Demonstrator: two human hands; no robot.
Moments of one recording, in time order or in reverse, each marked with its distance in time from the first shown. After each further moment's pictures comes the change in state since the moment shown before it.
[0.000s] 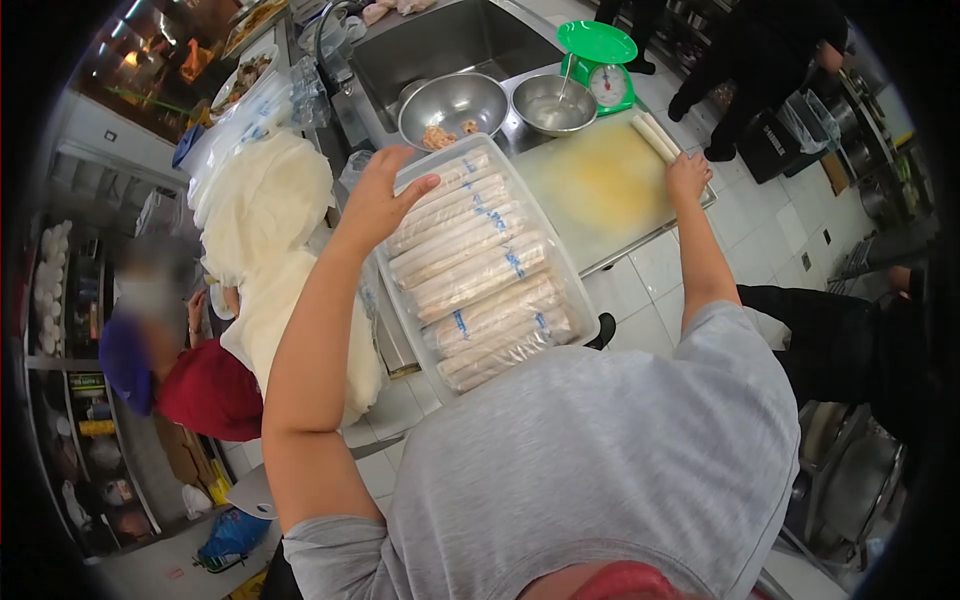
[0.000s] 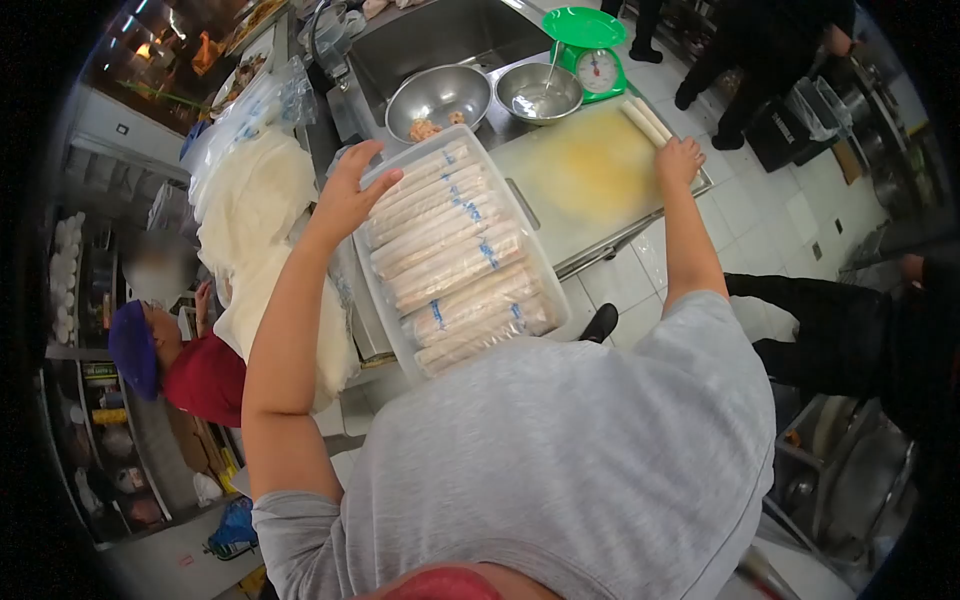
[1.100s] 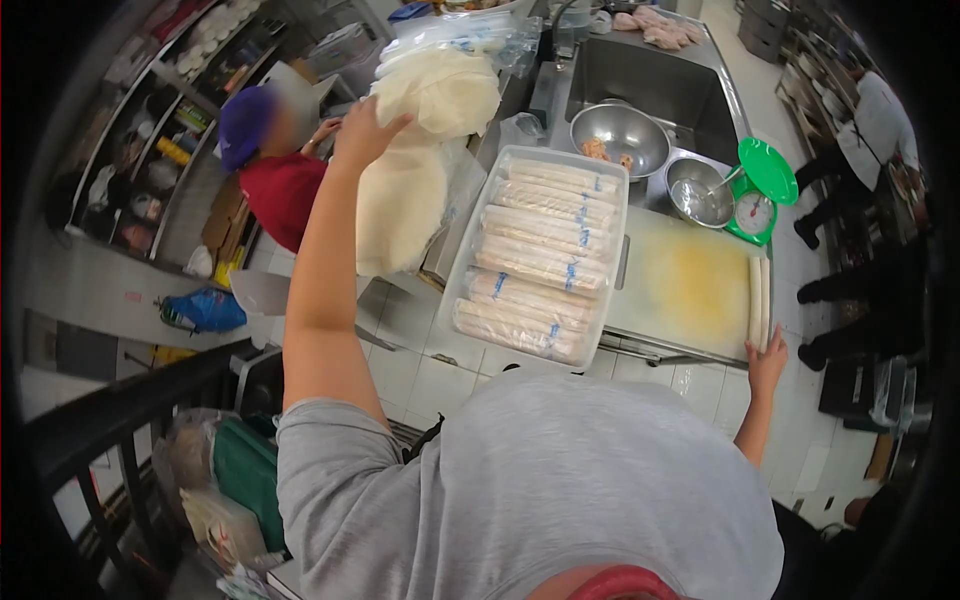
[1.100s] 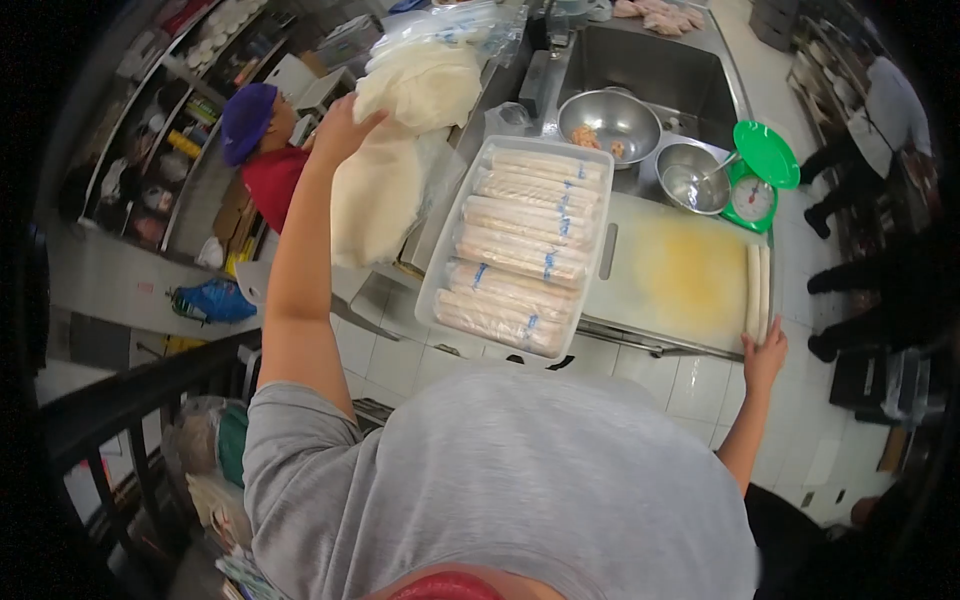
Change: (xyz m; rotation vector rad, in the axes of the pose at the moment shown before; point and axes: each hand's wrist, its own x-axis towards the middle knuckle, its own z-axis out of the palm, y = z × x) left_hand -0.122 -0.050 -0.119 0.740 0.464 -0.577; right_hand 0.007 0.109 -0.007 0.610 -0.250 -0.498
